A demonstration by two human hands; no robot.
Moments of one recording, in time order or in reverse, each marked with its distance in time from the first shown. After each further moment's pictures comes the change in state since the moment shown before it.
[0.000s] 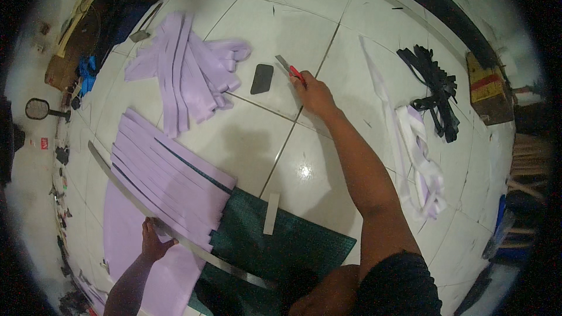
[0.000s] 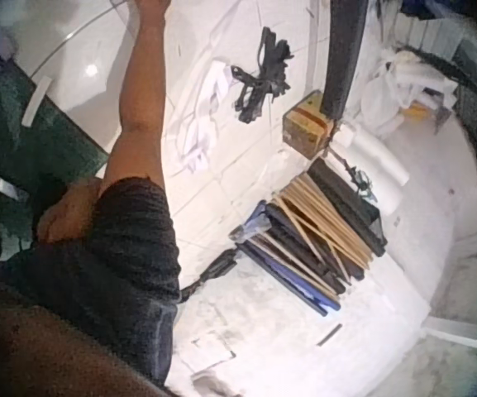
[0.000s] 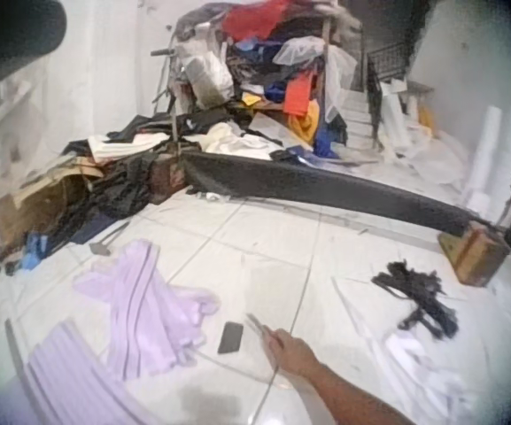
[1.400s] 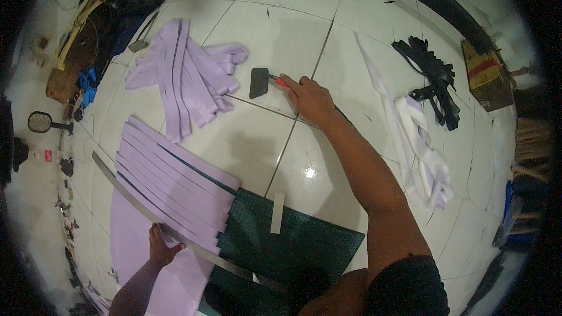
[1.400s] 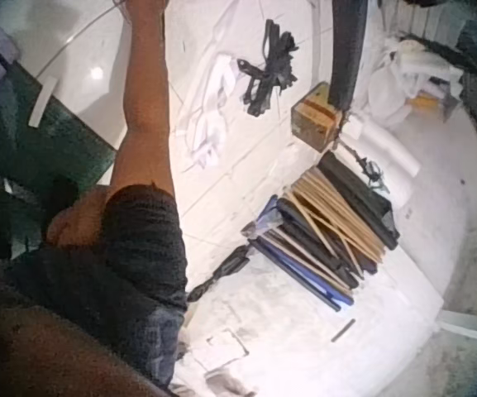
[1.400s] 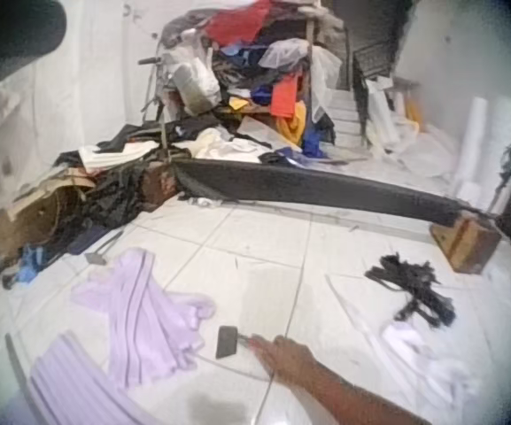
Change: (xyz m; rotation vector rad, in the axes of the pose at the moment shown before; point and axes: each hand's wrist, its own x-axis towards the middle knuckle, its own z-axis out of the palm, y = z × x) left_hand -0.006 0.003 -0.001 -0.022 0.024 -0.014; right_hand -0.042 -0.013 0.011 -0.393 0.073 -0.331
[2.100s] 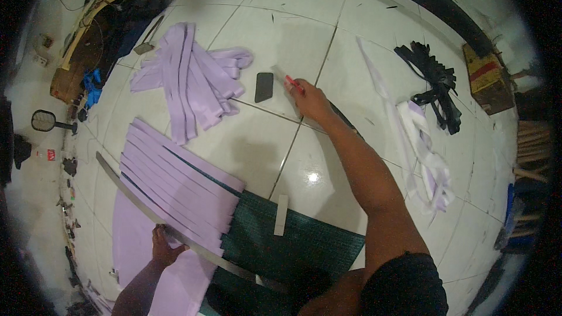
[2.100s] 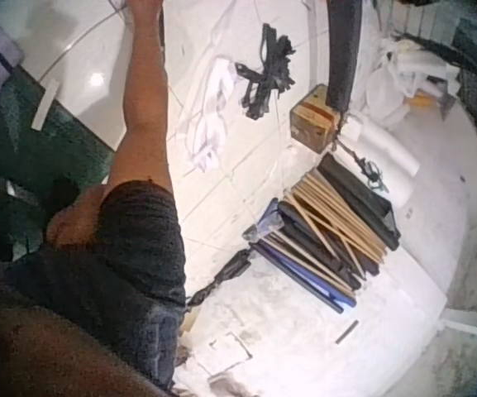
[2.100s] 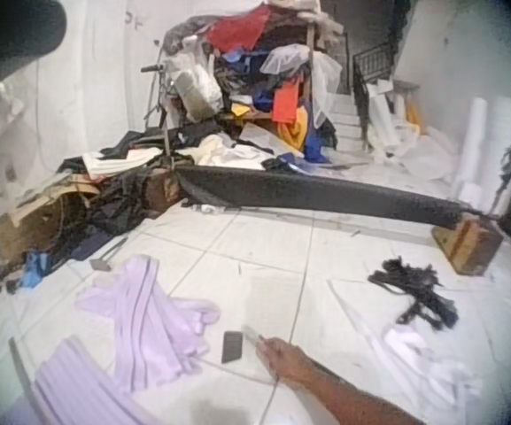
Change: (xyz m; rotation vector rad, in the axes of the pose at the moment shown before) left_hand -0.003 0.000 -0.010 0.012 -0.072 -0.096; right_hand 0.021 -0.012 0.001 0.672 -0.092 0.367
